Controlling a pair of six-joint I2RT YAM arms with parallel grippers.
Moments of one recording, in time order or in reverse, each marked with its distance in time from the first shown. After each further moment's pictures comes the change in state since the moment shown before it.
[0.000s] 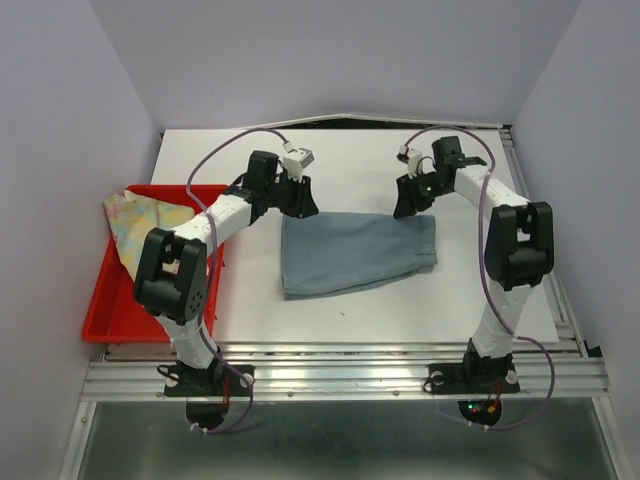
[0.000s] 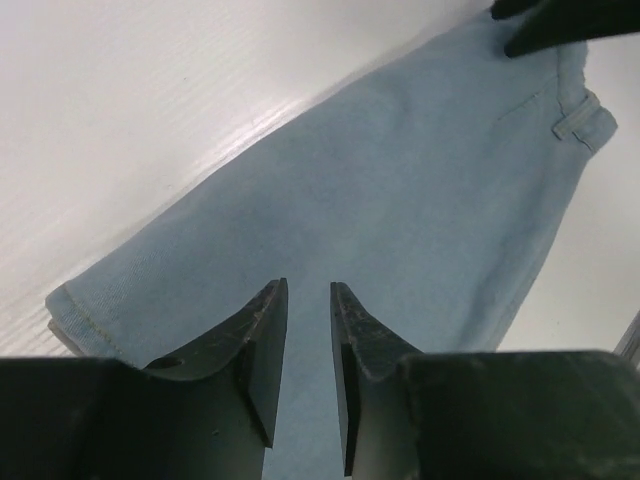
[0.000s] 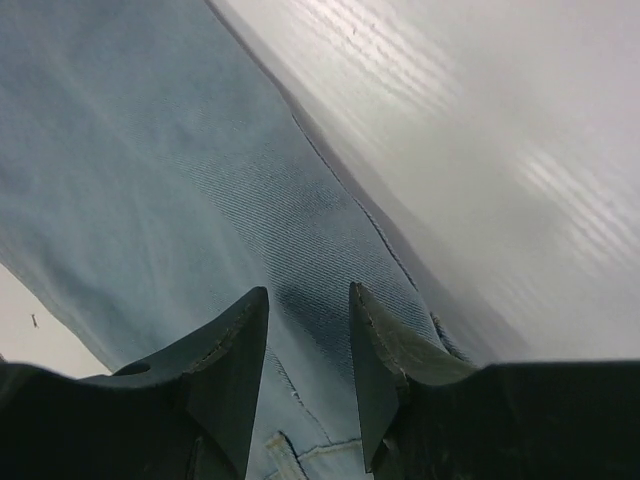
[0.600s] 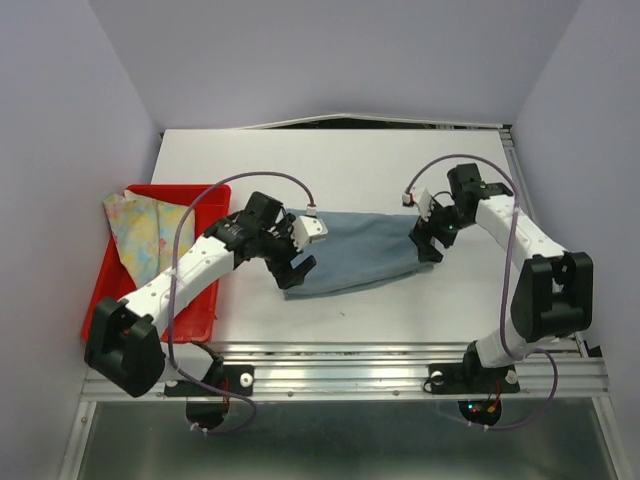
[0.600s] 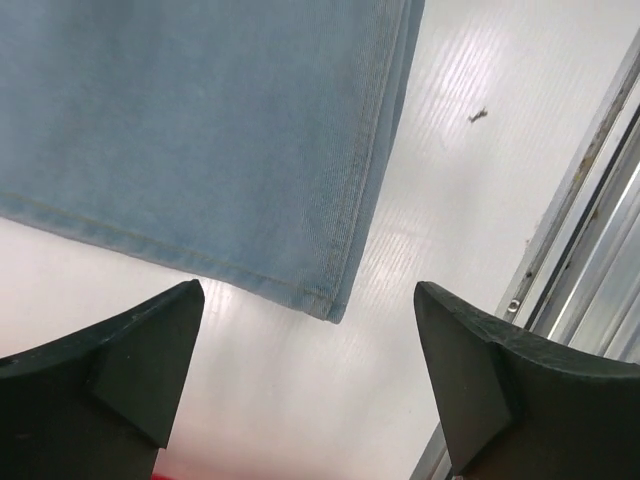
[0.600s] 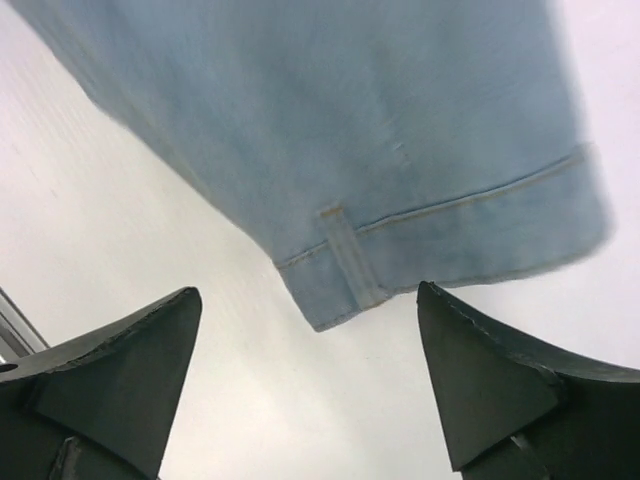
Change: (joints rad) left arm -0.174 -0.365 -0.233 -0.512 -0.114 0.585; right arm 0.000 -0.382 -0.388 -0.202 0.170 -0.540
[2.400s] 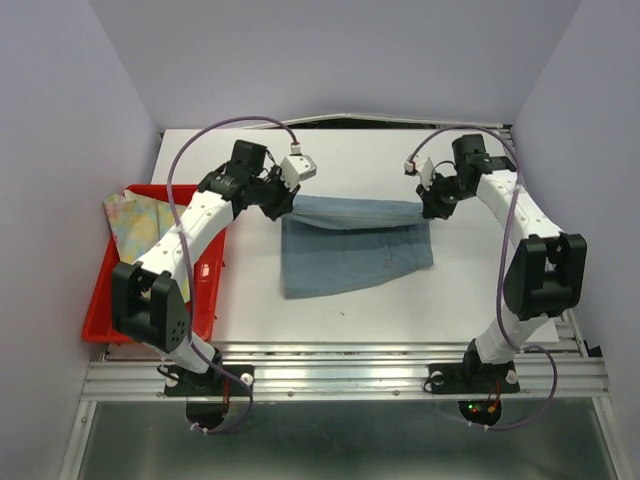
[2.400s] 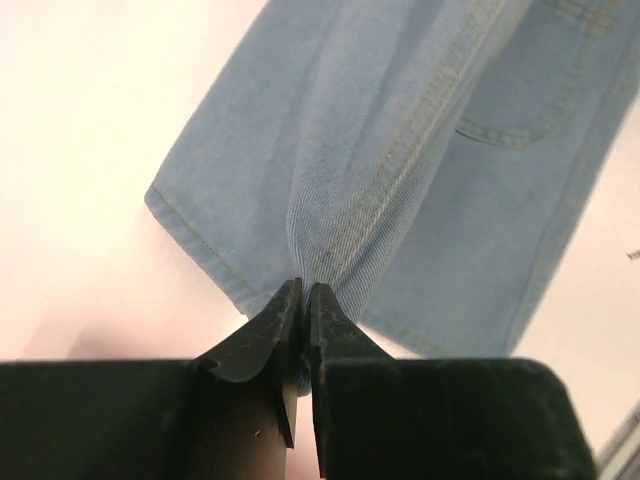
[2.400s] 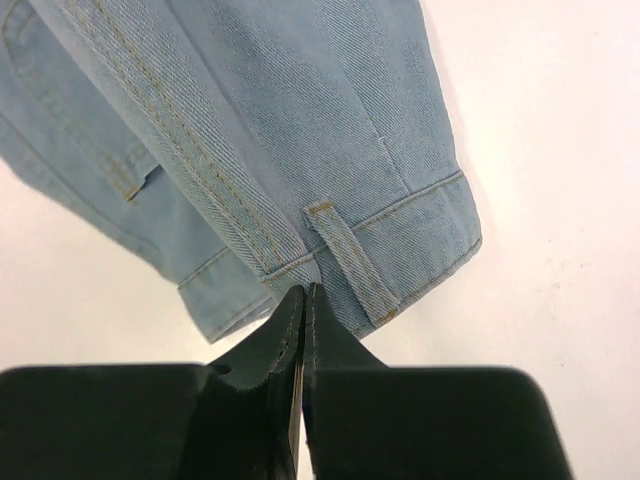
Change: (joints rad) left arm 0.195 0.236 0.387 0.062 -0.002 -0.008; right arm -0.033 0.164 0.316 -0.019 -0.024 0.015
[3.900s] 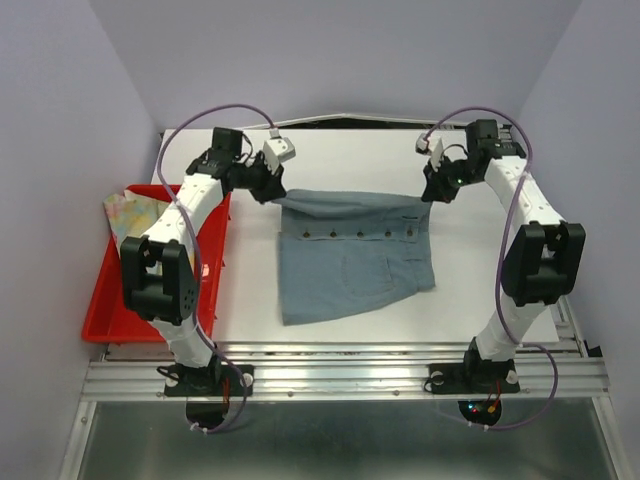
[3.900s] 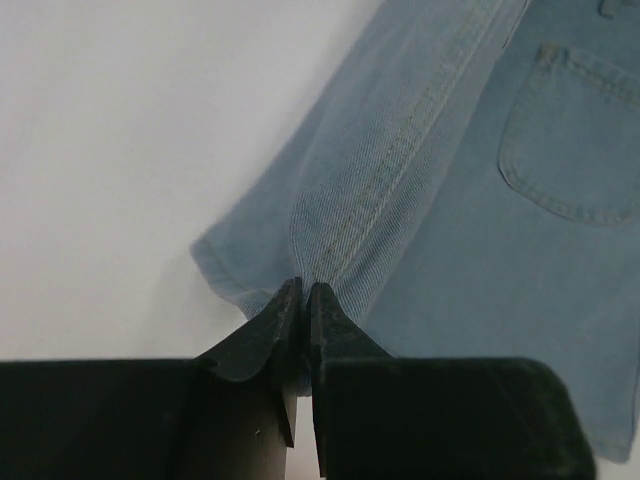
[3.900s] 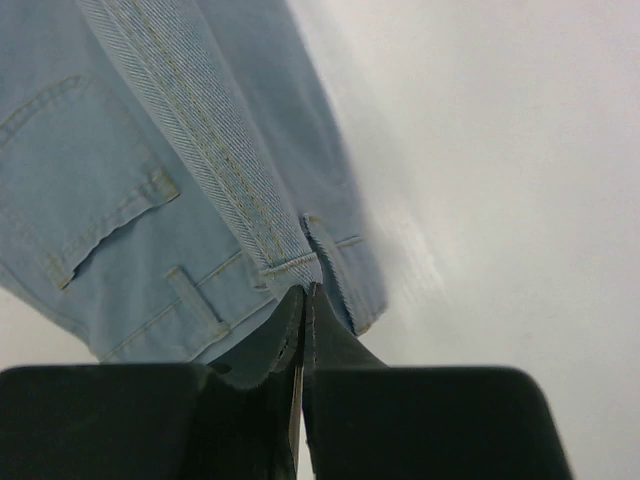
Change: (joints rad) left arm 0.173 0.152 0.112 0.068 0.281 0.051; right arm -0.078 0.095 0.186 -0.032 -0.154 0.014
